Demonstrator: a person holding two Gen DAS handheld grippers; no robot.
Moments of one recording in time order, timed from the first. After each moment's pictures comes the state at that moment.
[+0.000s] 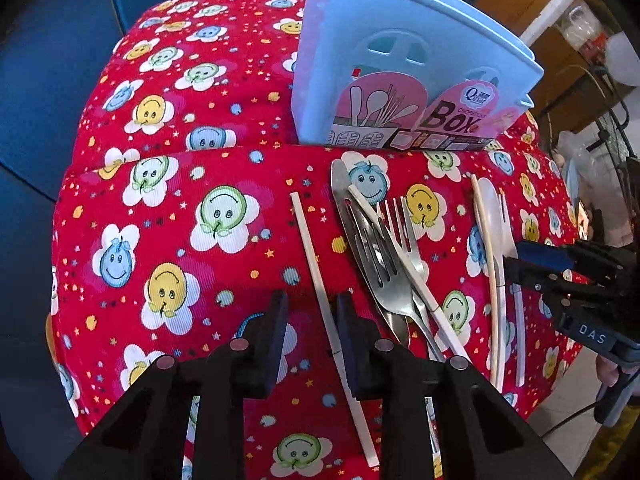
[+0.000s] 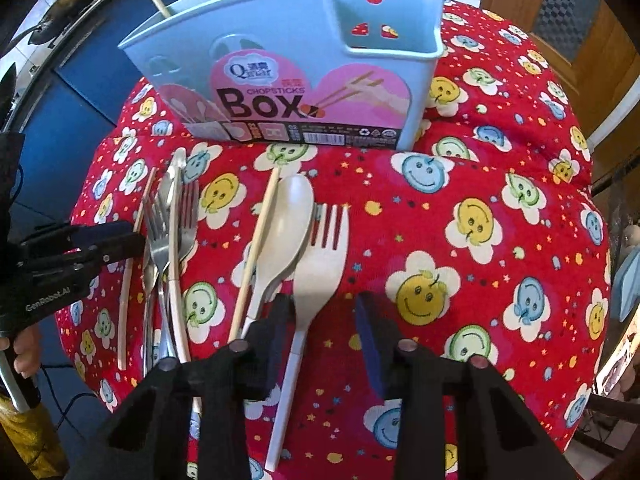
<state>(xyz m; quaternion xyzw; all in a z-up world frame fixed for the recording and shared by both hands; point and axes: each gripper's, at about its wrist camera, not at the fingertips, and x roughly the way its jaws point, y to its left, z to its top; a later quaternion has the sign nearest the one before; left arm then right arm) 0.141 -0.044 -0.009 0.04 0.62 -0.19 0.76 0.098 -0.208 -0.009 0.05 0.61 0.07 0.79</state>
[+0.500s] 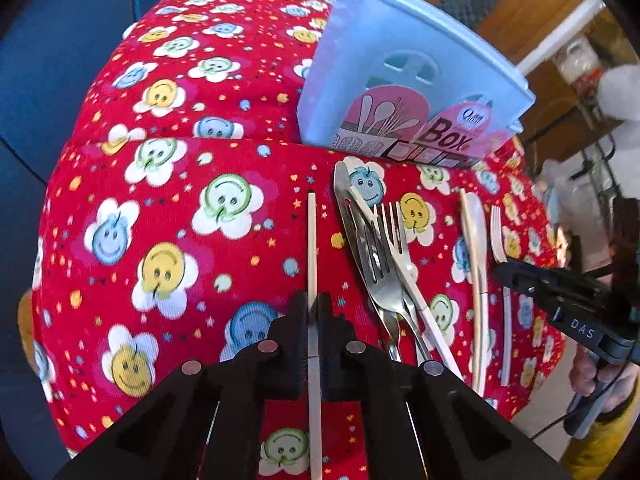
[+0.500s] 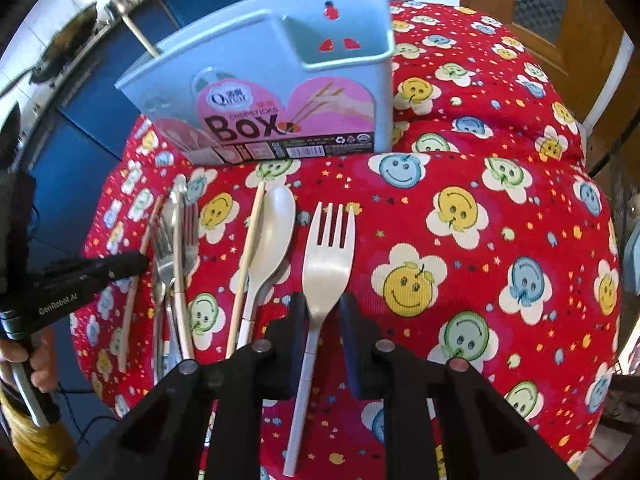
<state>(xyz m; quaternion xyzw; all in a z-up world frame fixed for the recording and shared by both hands) 0.132 -0.022 -0.009 -0.03 0.59 -0.20 0.78 0.080 -0.235 -0.004 0.12 0.57 0.07 0.81</state>
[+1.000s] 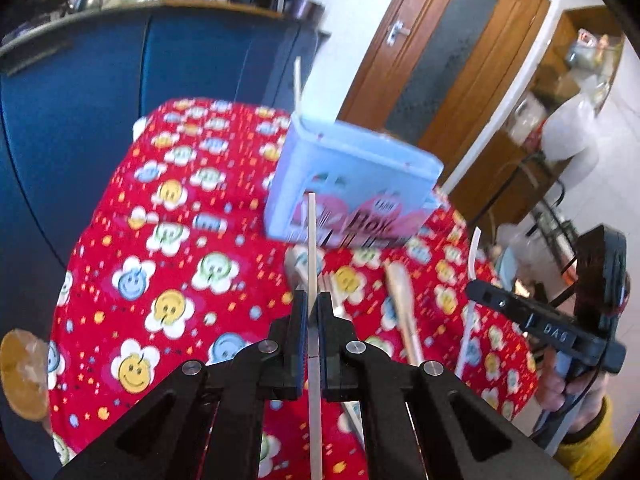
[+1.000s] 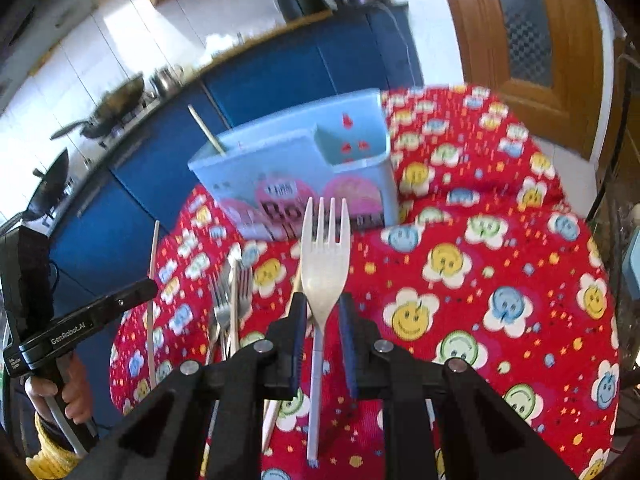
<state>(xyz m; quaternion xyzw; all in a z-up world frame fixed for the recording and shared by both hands) 0.080 -0.012 0.048 -0.08 0.41 -0.24 0.88 0.037 -0.243 0.036 0.16 0.40 0.09 0.90</state>
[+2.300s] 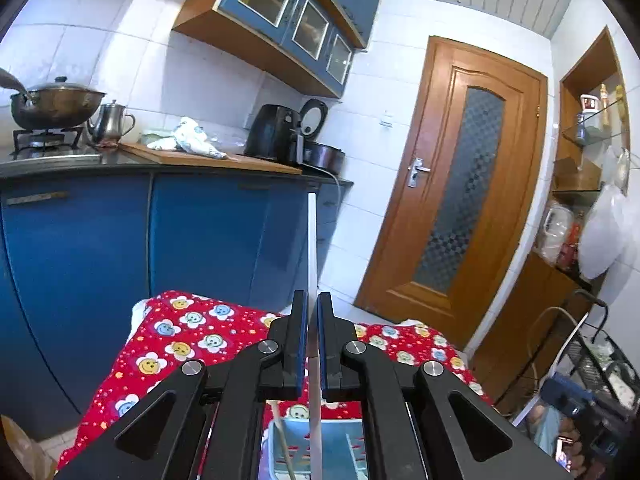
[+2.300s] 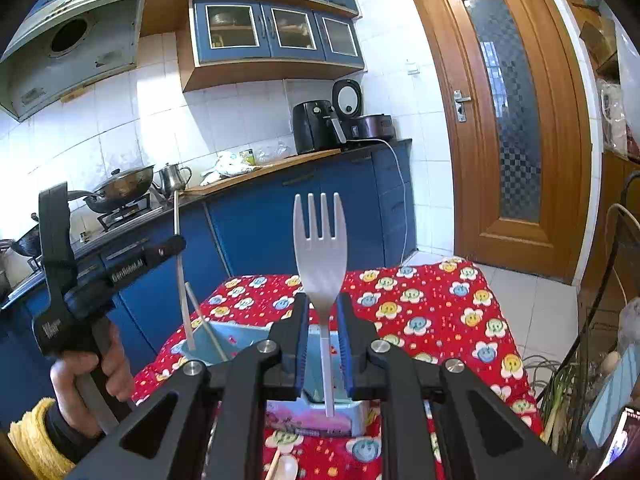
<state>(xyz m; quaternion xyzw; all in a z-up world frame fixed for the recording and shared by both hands) 0.196 -0.065 0.128 -0.11 0.16 -0.14 0.97 0.097 -0.260 0.125 0.09 0.19 0.05 0.98</state>
